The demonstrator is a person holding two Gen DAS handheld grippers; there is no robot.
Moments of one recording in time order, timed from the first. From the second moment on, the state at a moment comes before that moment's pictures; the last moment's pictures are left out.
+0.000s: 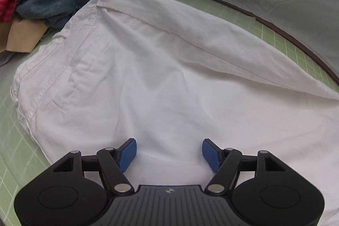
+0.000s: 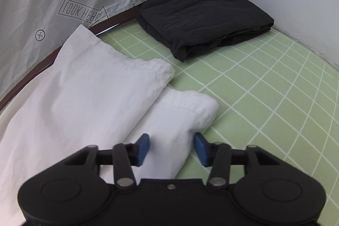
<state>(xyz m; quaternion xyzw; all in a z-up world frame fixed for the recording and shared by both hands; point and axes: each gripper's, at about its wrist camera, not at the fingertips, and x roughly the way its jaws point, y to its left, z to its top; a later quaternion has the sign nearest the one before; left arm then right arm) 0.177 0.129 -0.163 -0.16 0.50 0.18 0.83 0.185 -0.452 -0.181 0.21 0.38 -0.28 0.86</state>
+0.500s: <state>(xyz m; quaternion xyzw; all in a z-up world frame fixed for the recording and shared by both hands) 0.147 0.119 -0.168 -0.12 0.51 0.16 0.84 0.131 -0.479 -0.183 0.22 0.37 -0.30 0.85</state>
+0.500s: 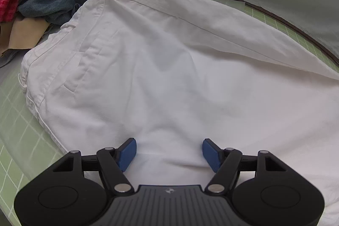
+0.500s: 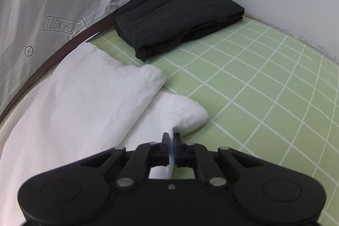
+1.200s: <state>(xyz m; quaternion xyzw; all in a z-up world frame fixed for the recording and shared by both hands) 0.276 0.107 -0.160 -0.08 0.48 0.10 0.87 0.159 -0.431 -0.166 0.14 0.39 -0.33 0.85</state>
